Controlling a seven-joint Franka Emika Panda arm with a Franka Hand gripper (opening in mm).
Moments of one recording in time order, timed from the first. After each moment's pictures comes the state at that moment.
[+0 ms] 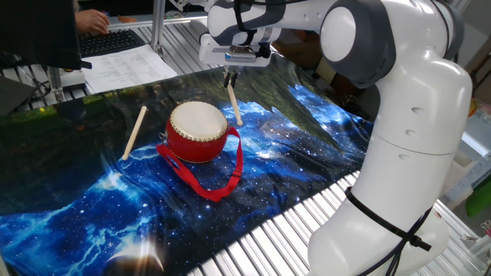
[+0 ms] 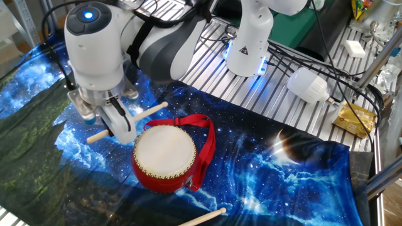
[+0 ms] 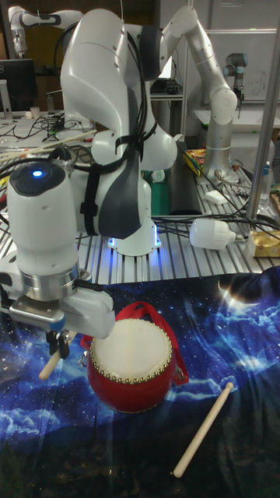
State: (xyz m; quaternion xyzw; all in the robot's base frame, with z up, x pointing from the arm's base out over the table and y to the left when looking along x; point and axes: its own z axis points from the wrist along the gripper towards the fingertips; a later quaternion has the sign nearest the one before) arm 0.621 -0.128 0.212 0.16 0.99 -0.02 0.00
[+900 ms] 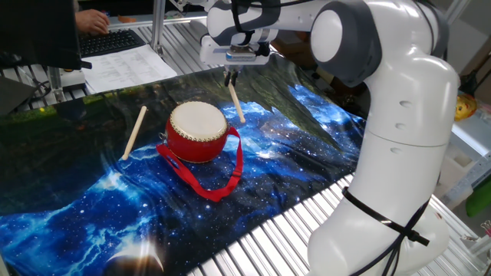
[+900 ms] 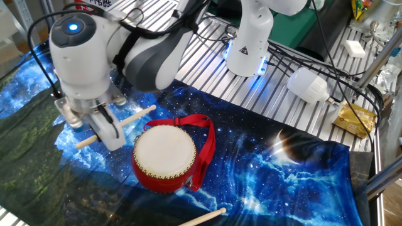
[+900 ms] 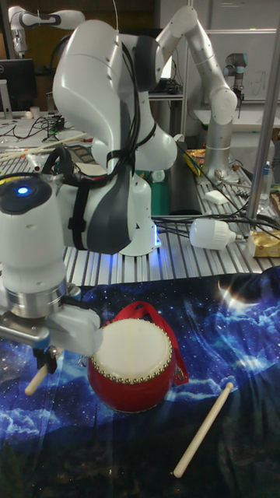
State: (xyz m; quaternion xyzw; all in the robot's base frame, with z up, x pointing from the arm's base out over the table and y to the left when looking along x) arm 0.642 -0.148 0.197 0.16 0.99 -0.03 0.00
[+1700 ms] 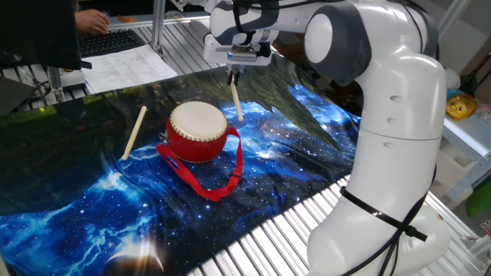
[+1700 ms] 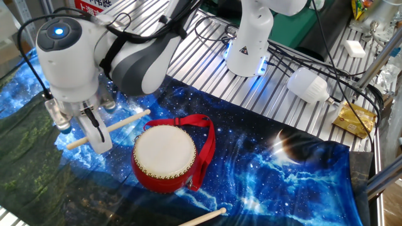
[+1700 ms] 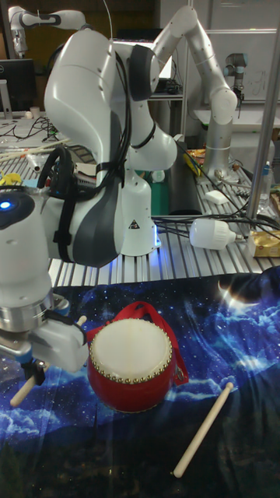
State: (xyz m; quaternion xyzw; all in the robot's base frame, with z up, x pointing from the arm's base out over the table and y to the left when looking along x) arm 0.653 -0.166 0.187 0.19 0.98 -0.03 0.00
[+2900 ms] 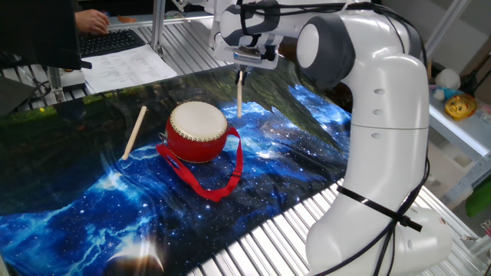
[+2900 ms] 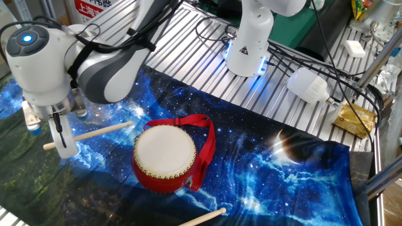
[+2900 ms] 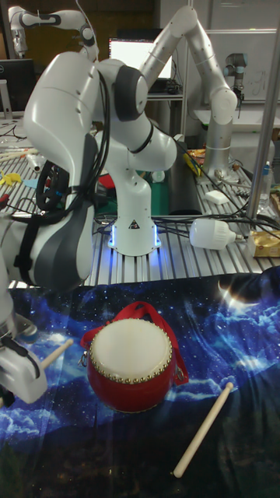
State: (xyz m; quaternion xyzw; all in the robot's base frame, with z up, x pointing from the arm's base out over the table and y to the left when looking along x) arm 0.677 -0.218 0.161 0.29 0.96 -0.02 0.01
